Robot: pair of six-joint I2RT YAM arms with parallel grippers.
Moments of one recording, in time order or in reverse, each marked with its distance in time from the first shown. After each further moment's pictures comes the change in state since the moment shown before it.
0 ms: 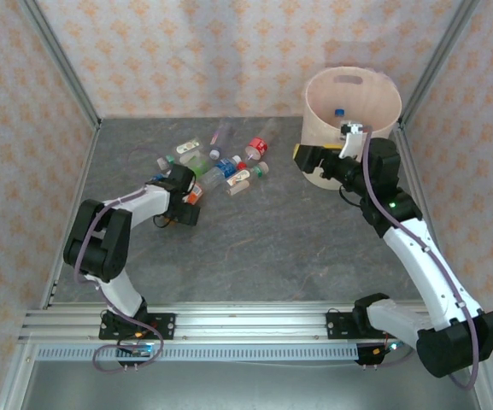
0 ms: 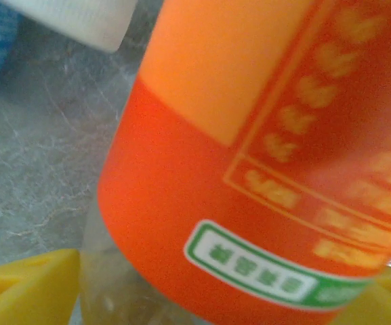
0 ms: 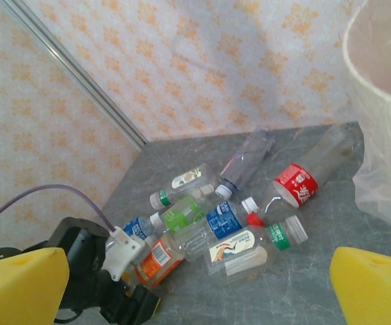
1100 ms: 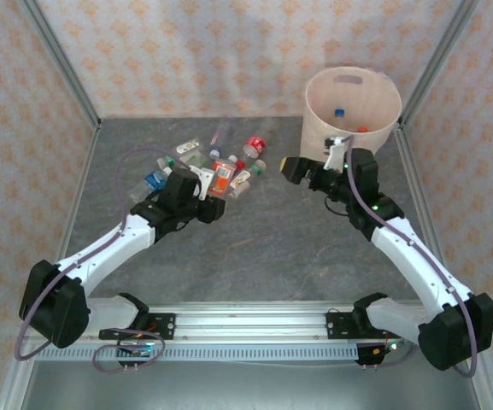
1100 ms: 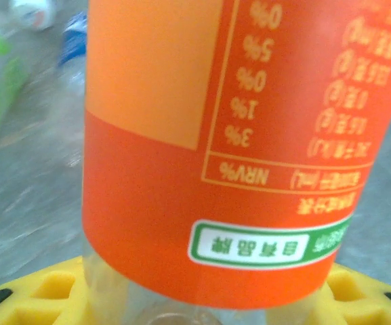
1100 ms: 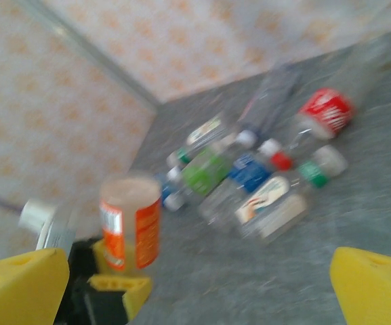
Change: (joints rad) left arm -0.216 -0.461 -0.124 0.233 0.356 -0.114; right arm 0.097 0.056 -0.126 0.082 -0.050 0.155
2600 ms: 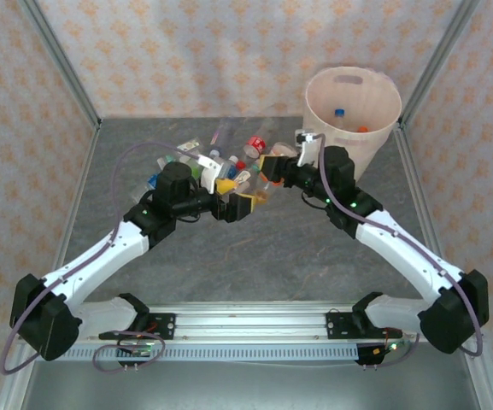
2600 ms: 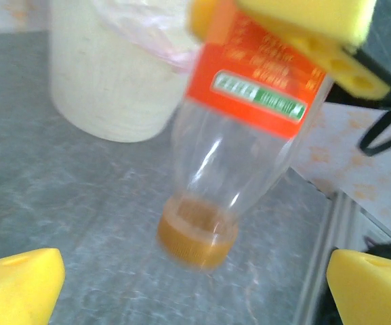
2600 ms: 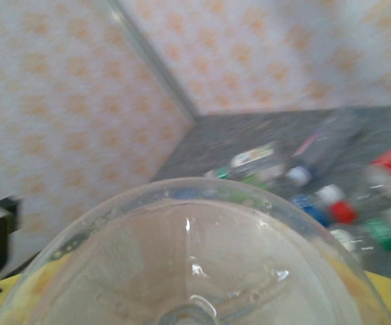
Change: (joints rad) left arm -0.061 -0.097 0.017 0.256 0.301 -0.105; right arm 0.166 0.079 0.069 0.136 0.192 -0.114
